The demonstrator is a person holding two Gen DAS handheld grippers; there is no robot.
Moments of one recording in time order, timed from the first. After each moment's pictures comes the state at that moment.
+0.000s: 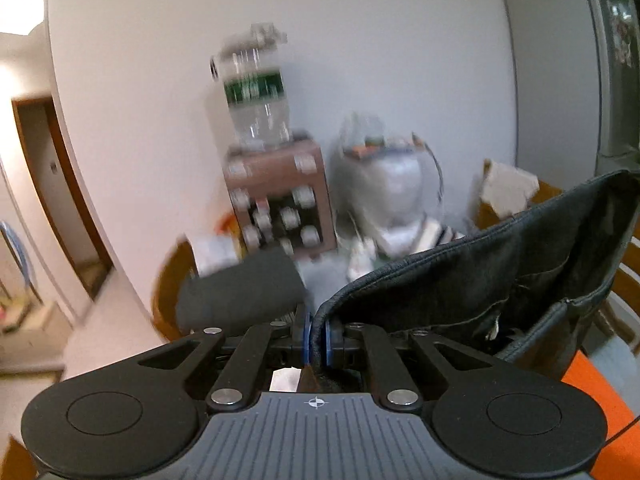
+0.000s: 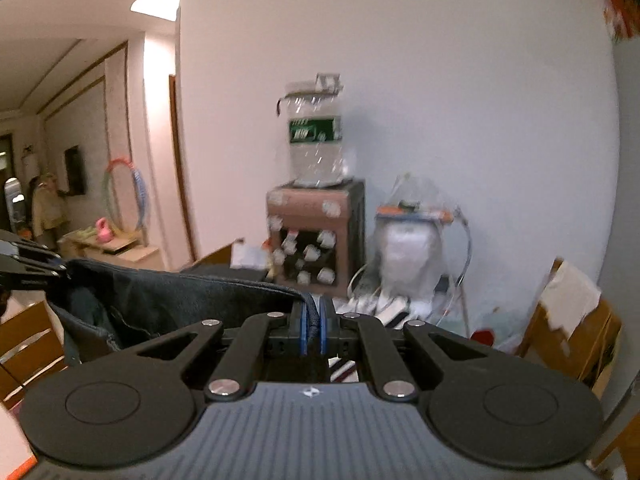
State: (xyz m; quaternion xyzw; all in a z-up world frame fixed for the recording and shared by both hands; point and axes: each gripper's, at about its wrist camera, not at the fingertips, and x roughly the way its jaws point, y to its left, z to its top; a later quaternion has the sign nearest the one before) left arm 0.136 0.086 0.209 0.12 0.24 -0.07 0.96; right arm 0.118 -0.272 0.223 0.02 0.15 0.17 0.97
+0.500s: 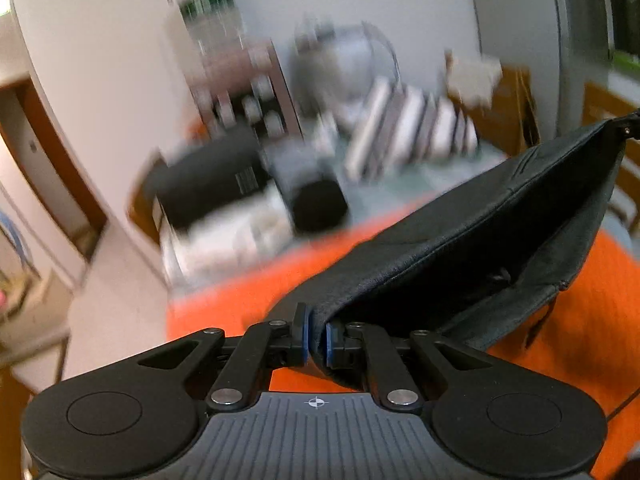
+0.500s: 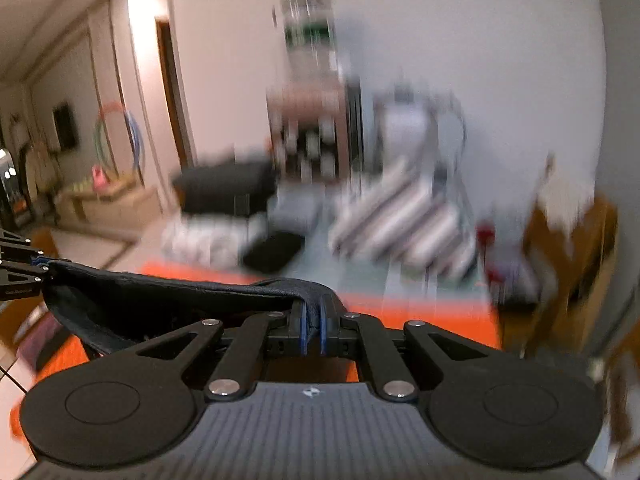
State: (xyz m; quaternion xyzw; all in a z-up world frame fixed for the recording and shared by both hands) left arm 0.004 0.068 0.039 0.18 0.37 -0.09 0.91; right arm 0.008 -0.266 0.053 0.03 0.31 0.16 0.94
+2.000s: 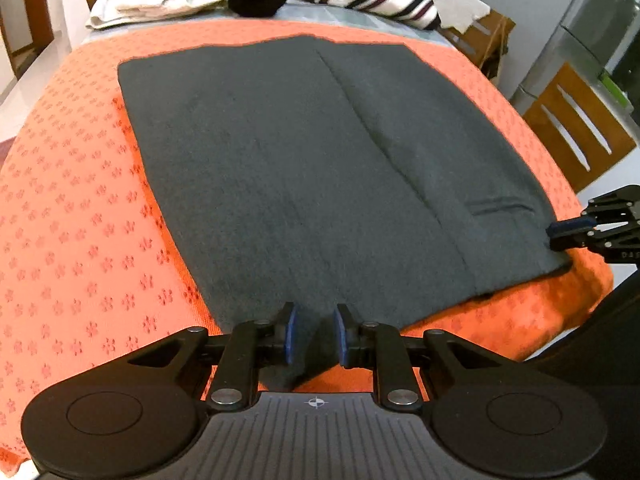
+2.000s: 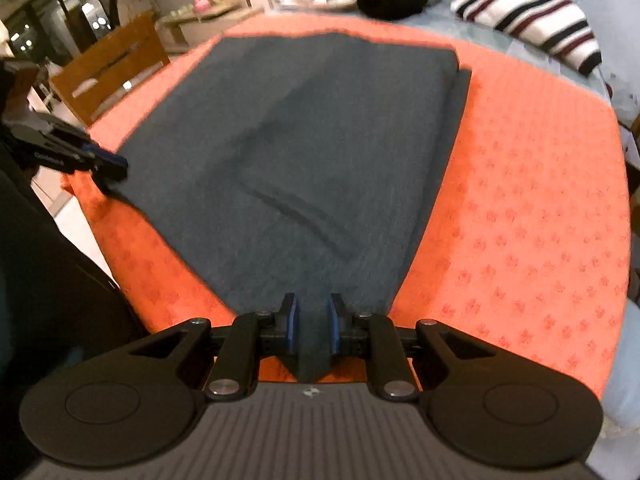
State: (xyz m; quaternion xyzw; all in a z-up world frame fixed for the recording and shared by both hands) left arm -0.110 0.080 -0.106 -0.03 0.51 -0.14 0.85; right arm -0.094 -0.268 -0.096 -0.06 0.47 0.34 0.82
